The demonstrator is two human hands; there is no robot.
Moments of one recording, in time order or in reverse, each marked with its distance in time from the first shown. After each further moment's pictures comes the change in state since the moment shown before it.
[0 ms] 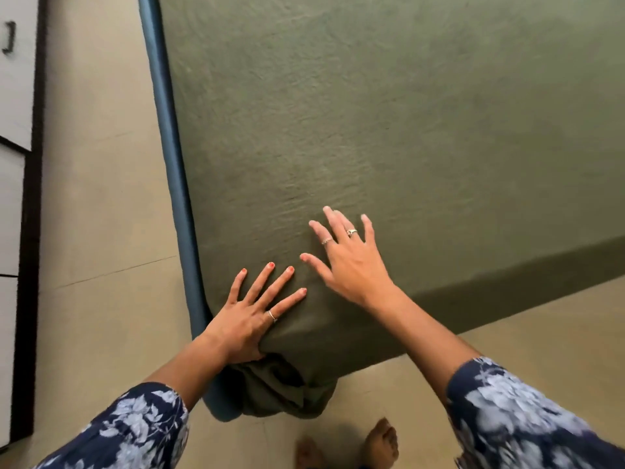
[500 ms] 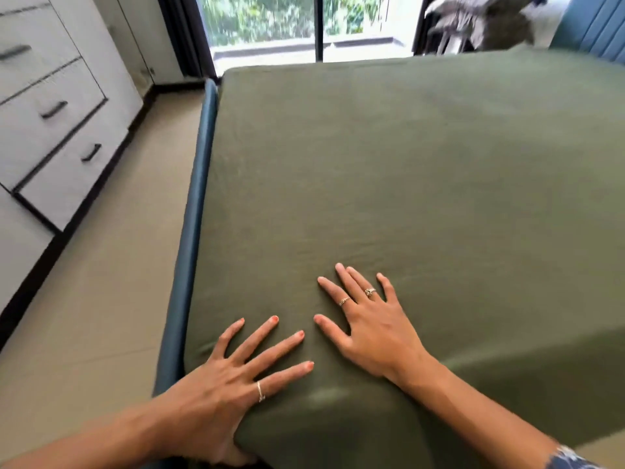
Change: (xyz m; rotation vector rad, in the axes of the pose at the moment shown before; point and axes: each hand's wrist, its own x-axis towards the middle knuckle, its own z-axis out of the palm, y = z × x) left_hand -0.002 -0.007 0.013 0.132 0.255 0.078; right_hand 0.008 0.025 0.046 -0.041 0.184 -0.125
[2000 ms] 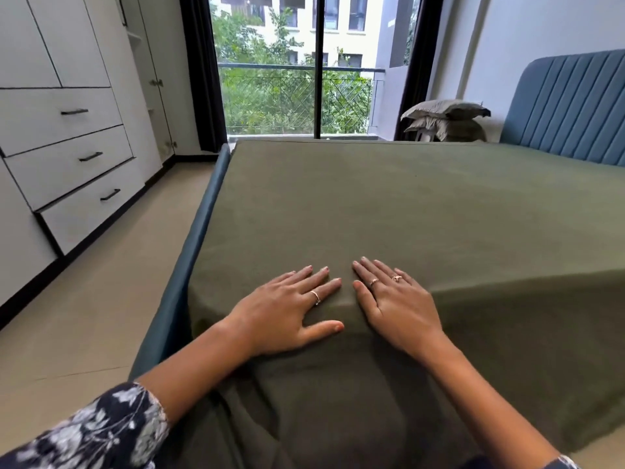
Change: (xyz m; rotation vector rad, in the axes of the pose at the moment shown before) left_hand 0.054 0.074 0.009 -0.052 0.355 -0.251; right_hand -0.082 0.034 0.017 -0.158 0.377 0.062
